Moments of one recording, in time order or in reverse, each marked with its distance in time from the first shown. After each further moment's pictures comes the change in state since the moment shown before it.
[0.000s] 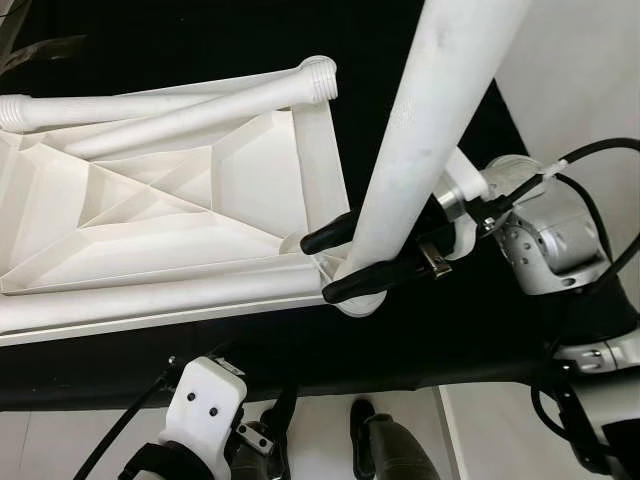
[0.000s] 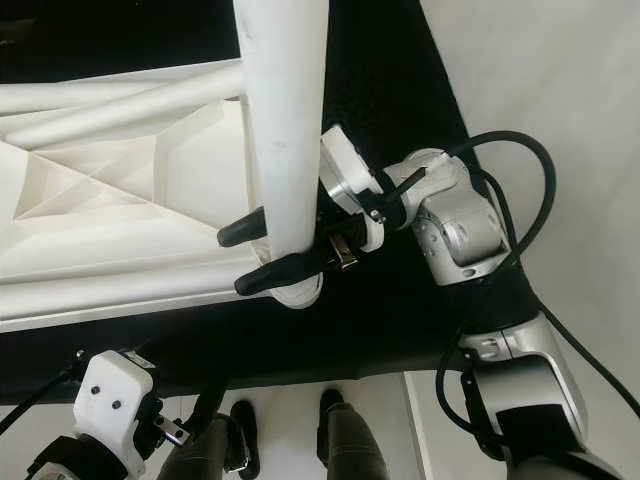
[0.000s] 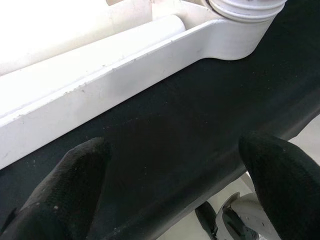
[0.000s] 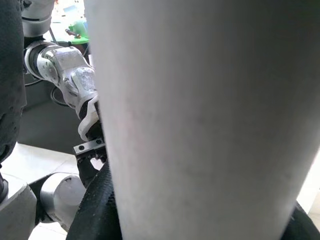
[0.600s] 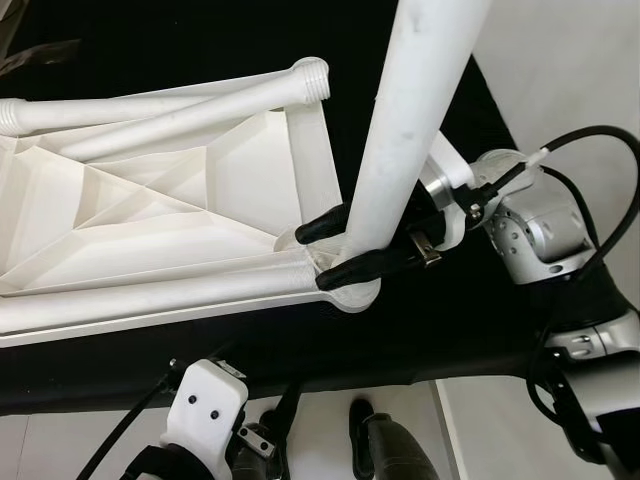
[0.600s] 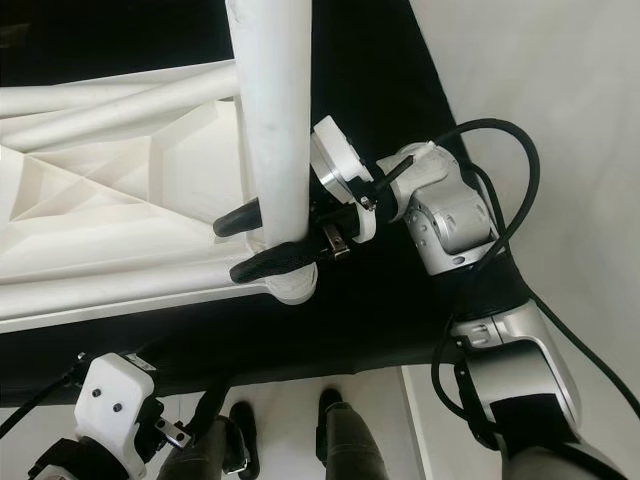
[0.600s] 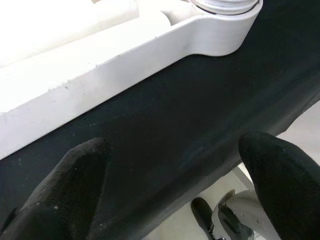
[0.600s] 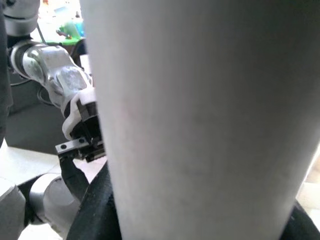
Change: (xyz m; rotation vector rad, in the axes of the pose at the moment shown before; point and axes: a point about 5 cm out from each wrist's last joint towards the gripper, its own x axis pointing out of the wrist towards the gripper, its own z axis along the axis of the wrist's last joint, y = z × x) left arm -0.002 -0.002 -0.002 -0.005 0.009 -0.004; right arm -0.002 -0.011 -0.004 0.002 -0.011 -0.019
